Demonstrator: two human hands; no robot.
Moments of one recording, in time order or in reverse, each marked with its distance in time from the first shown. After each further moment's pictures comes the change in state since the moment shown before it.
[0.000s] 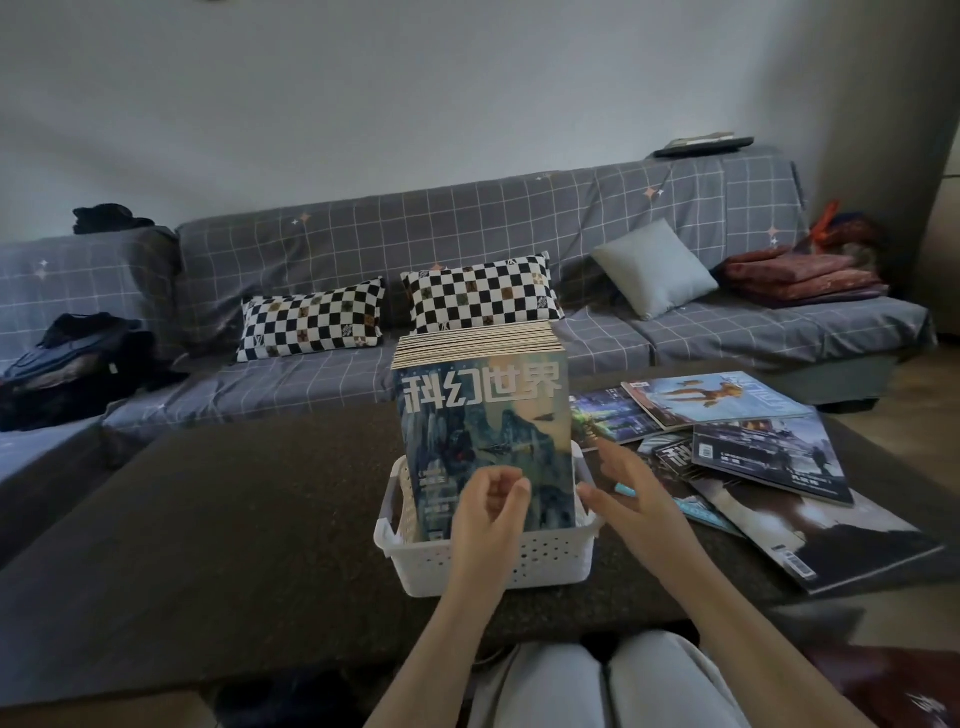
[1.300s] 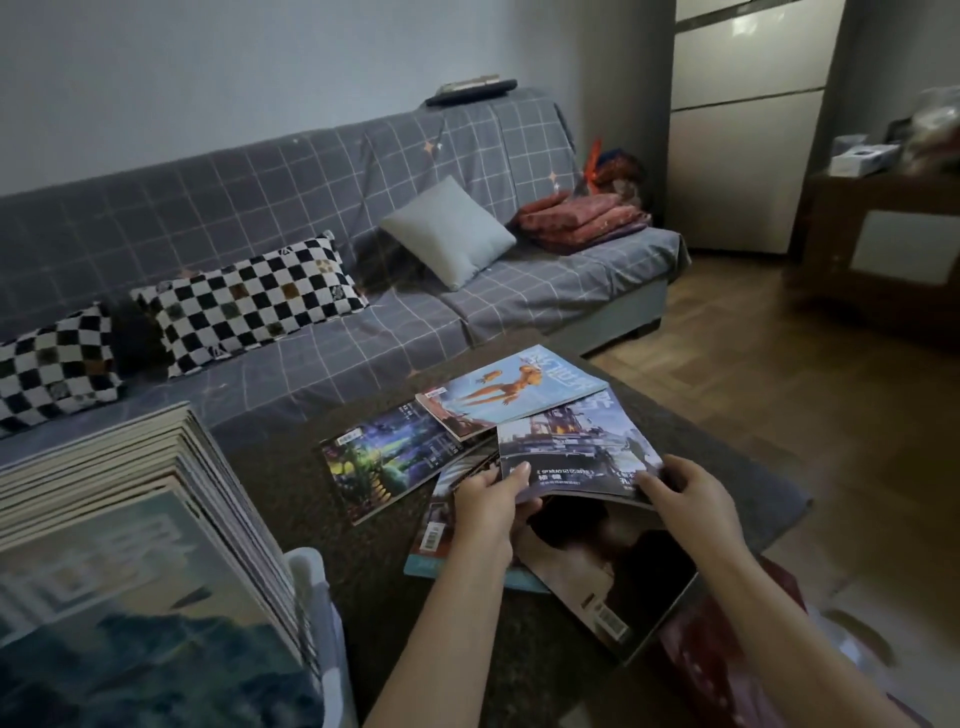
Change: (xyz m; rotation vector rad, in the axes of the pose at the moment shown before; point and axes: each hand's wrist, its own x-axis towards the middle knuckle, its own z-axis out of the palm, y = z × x) left_hand 0.124 -0.025 0.304 -0.302 -0.347 -0.723; right_hand 0.041 0.151 -0.230 -0.261 0.663 0.593
